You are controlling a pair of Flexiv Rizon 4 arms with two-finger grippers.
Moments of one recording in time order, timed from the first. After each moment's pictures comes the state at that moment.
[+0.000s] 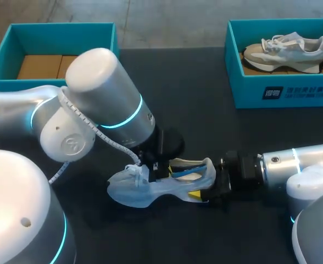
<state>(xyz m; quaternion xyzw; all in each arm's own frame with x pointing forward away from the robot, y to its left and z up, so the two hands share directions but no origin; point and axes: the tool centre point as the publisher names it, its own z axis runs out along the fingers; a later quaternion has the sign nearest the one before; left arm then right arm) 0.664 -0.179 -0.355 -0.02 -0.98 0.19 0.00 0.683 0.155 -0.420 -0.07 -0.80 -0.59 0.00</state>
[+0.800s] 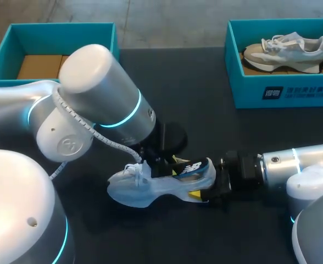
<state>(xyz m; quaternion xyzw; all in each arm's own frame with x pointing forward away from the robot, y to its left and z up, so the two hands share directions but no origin) 0.669 -0.189 -0.327 -0.04 -0.98 0.21 -0.04 0.683 0.155 -0.420 -0.07 -0.80 -0.59 0.00</state>
